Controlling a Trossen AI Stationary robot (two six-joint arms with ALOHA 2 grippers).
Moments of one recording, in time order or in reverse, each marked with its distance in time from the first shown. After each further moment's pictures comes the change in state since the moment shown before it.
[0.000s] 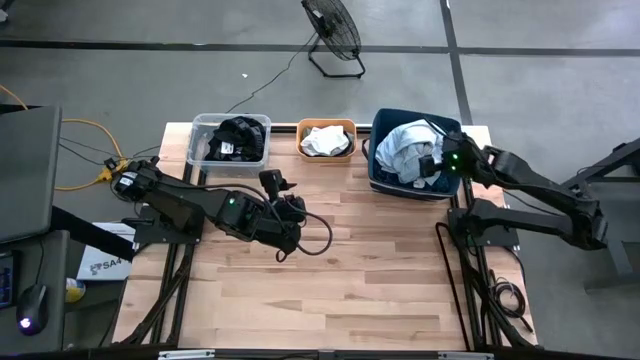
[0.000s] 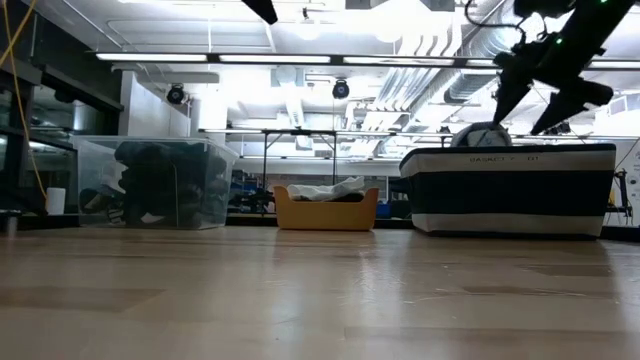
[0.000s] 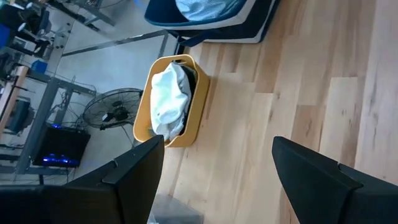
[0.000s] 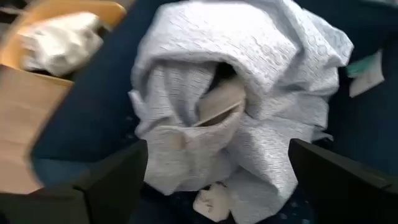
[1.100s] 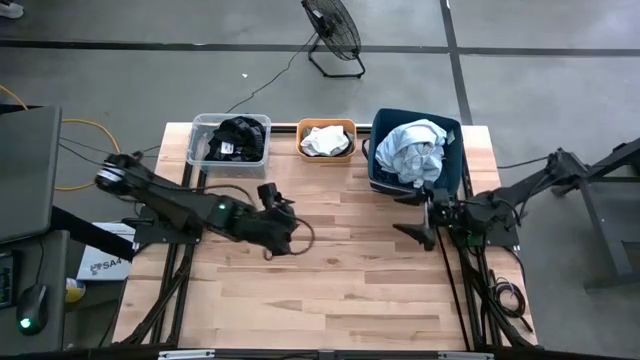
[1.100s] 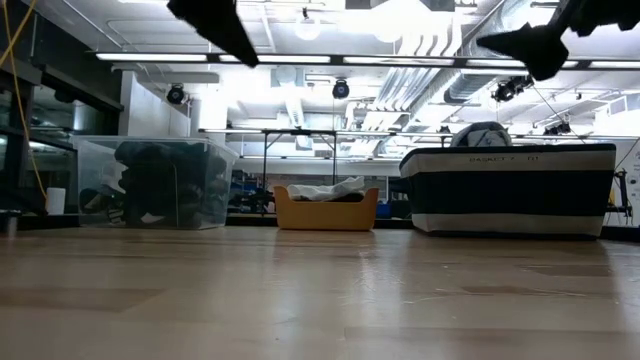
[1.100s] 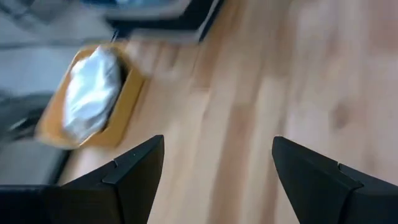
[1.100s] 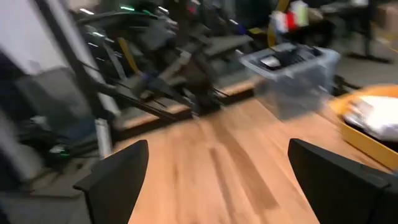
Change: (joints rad) left arm -0.001 -0.181 -0.435 0.430 0.192 -0.016; right arm 1.004 -0.129 -0.384 1.047 0.224 -0.323
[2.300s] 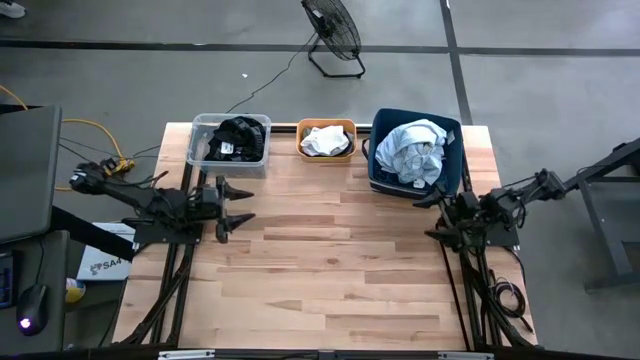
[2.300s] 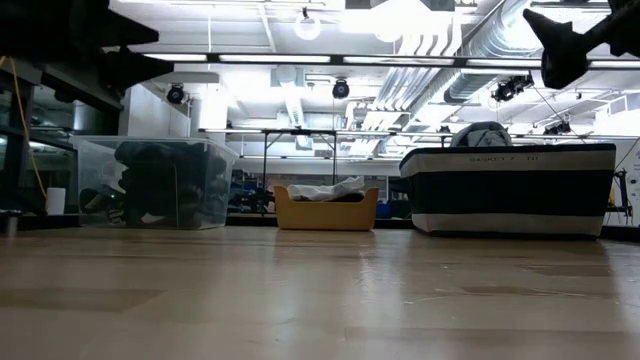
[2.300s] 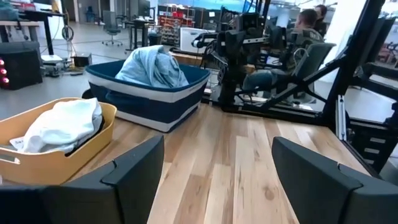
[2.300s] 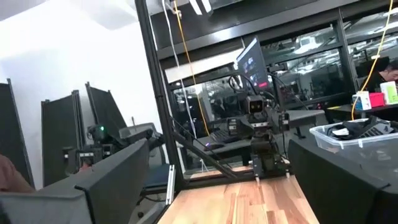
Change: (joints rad) left arm 0.001 -1.138 -1.023 0.835 0.171 0.115; right arm -0.041 -0.551 -0.355 0.245 -0.328 -0.205
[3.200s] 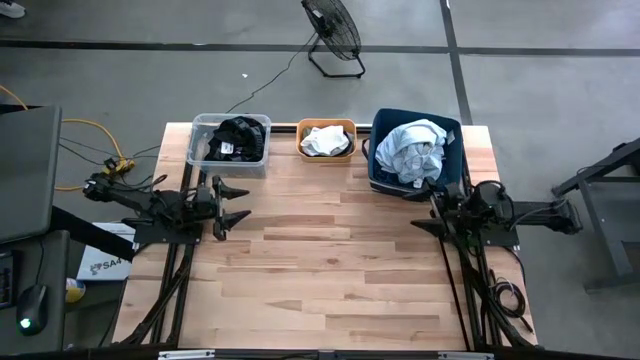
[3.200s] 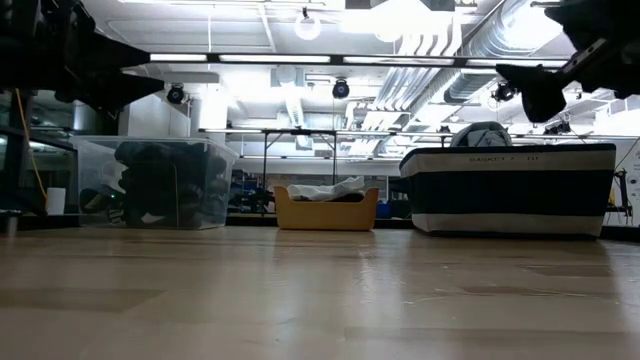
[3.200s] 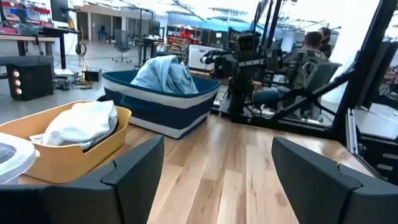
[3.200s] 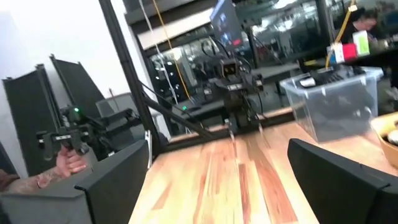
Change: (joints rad) left arm 0.000 -0.272 -0.168 -0.042 -0.035 0.020; right arm -0.438 -0.012 -0.002 -0.204 -0.367 0.174
